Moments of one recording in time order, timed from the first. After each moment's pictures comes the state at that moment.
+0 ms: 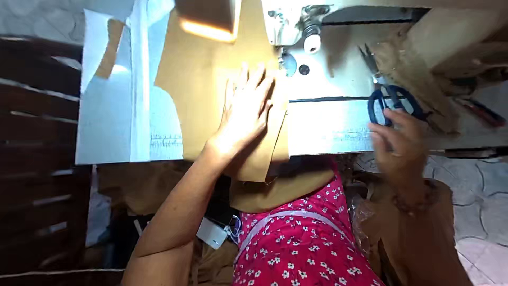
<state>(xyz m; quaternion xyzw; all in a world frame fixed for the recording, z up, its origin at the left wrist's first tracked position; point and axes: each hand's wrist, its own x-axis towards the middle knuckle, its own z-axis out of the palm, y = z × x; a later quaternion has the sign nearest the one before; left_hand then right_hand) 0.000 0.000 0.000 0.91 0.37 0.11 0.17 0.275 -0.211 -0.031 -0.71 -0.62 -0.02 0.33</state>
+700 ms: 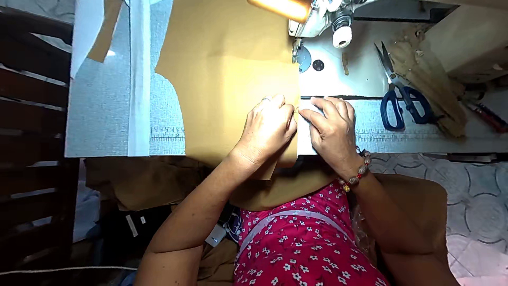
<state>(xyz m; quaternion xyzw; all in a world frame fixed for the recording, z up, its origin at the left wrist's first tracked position) 0.009 -0.034 -0.015 0.91 0.33 0.20 0.14 0.172 -0.123 -0.032 -0.65 -0.71 -0.01 0.28</state>
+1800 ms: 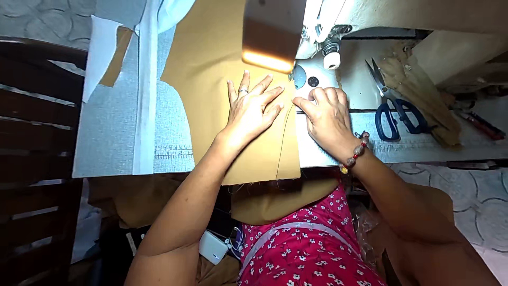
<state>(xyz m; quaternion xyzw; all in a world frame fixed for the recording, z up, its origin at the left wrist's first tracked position) 0.000 0.035 -0.022 0.89 0.39 0.13 0.20 0.190 -0.065 -0.027 -0.65 -0.73 -0.04 0.20</state>
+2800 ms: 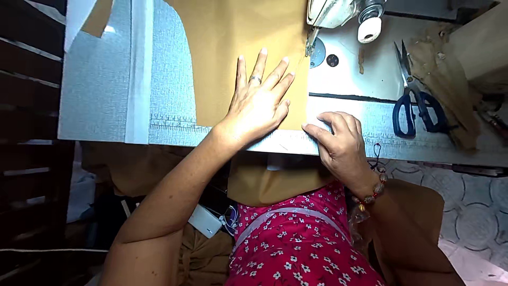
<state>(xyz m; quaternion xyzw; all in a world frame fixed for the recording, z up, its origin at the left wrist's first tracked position) -0.014 0.005 -0.010 0.92 0.35 0.05 0.15 0.174 -0.139 -0.034 -0.60 -0.75 0.03 0.28</state>
